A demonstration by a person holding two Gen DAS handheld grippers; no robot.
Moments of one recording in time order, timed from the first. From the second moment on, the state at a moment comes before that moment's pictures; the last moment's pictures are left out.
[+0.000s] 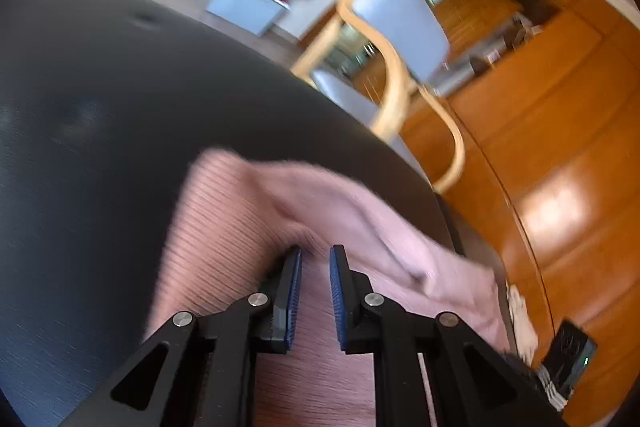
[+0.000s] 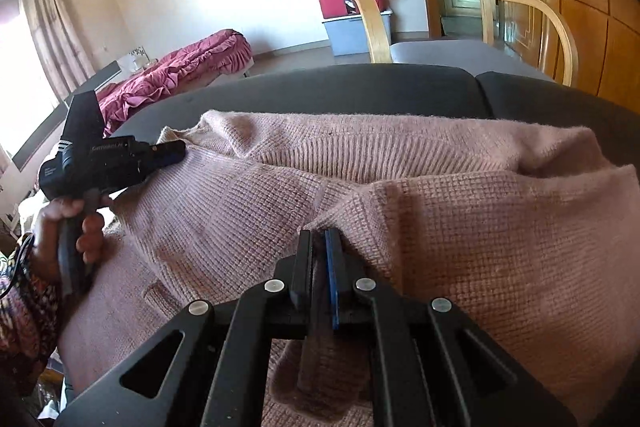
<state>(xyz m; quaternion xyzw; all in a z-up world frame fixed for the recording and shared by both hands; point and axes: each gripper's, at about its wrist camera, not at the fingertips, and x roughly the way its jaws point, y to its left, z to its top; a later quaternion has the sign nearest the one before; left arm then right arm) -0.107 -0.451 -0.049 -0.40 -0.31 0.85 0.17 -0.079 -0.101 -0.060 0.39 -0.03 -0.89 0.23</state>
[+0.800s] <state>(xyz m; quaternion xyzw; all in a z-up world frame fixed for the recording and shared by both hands) -0.032 -0.470 -0.033 -0.41 -0.22 0.88 0.12 -0.079 -0.106 -0.058 0.39 -0.04 -0.89 0.24</state>
